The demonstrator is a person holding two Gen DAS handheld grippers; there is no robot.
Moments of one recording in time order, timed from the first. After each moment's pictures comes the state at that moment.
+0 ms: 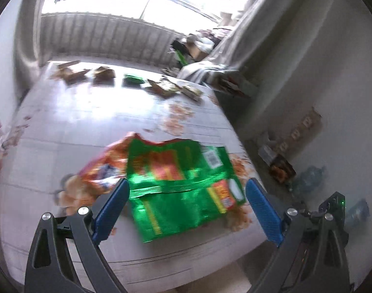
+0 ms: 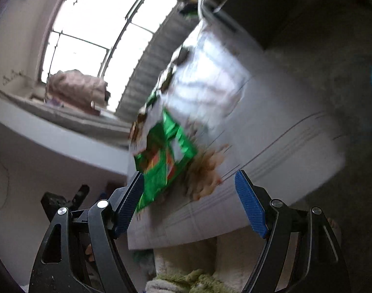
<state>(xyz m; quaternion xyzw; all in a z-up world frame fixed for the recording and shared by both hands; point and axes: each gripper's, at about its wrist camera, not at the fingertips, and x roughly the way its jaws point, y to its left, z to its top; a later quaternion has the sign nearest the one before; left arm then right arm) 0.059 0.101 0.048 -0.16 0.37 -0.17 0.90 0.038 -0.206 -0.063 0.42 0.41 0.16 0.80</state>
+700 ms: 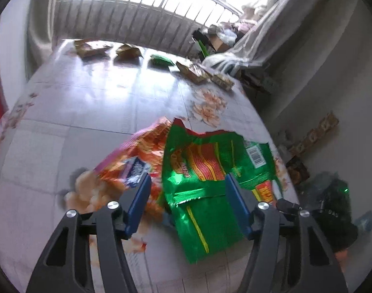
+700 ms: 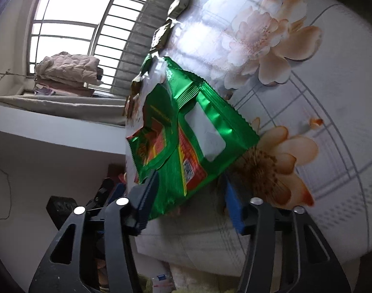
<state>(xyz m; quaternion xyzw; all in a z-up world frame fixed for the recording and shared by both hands) 0.105 0.120 -0.009 -0.17 0.41 -0.13 0.89 0.095 -0.136 -0.082 0.43 0.48 0.18 0.74</state>
